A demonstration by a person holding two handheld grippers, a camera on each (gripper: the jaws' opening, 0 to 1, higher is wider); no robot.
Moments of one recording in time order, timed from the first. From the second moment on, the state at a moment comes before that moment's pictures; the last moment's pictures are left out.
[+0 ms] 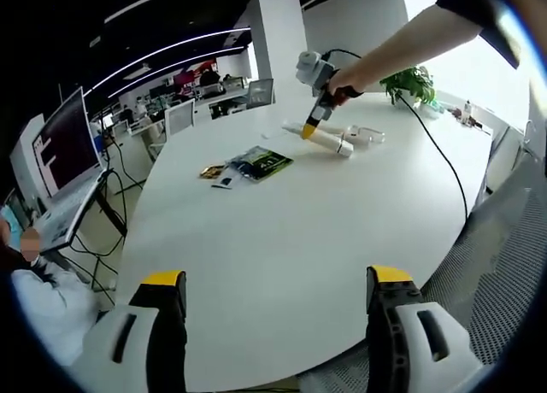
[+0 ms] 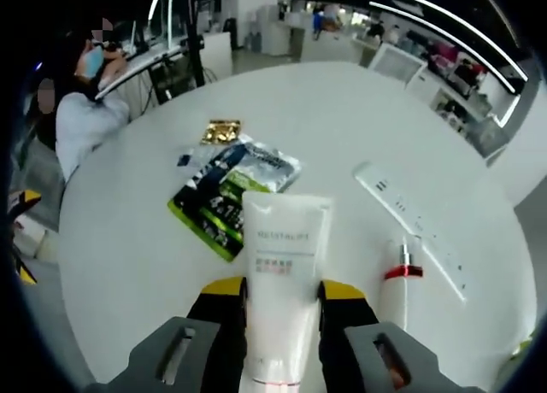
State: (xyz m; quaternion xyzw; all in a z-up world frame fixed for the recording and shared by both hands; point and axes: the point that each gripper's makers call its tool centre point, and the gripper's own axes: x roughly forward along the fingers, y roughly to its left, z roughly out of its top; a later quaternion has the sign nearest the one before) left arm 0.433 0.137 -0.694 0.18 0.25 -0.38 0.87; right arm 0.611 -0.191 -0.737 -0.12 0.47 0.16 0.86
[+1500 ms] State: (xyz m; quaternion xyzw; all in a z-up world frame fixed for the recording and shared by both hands) left arm 0.429 0.128 -0.686 0.22 0.22 -0.40 0.86; right arm 0.550 -0.172 -0.682 -0.06 0.34 0.10 0.93
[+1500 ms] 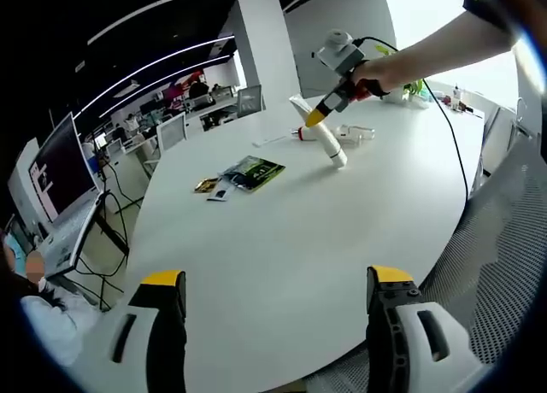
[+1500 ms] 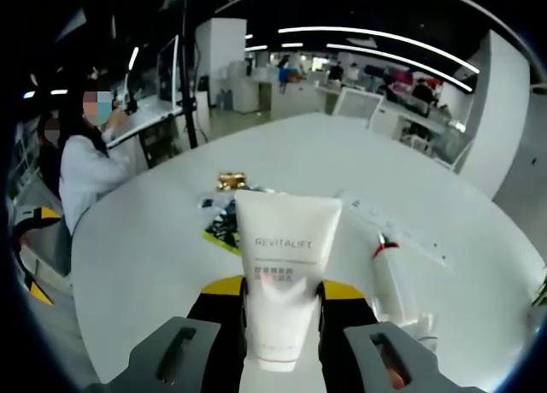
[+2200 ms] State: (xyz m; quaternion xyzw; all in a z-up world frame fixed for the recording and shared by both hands) left arm 0.437 0.108 -0.663 0.21 0.21 -0.42 0.85; right arm 0.526 -0.168 -0.670 -0.05 0.30 0.08 0.95
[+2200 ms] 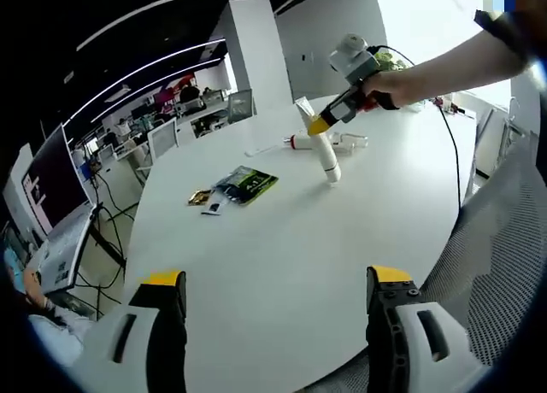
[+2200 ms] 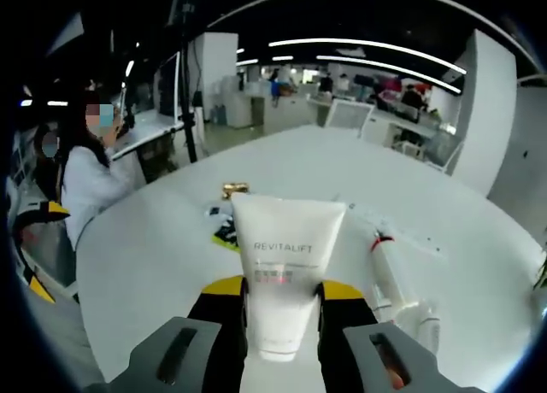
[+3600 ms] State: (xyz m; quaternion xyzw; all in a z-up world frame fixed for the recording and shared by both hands) left arm 0.428 0.000 -0.636 0.08 0.18 -0.51 0.84; right arm 0.457 -0.094 -0.595 0.01 0.21 0.08 0.98
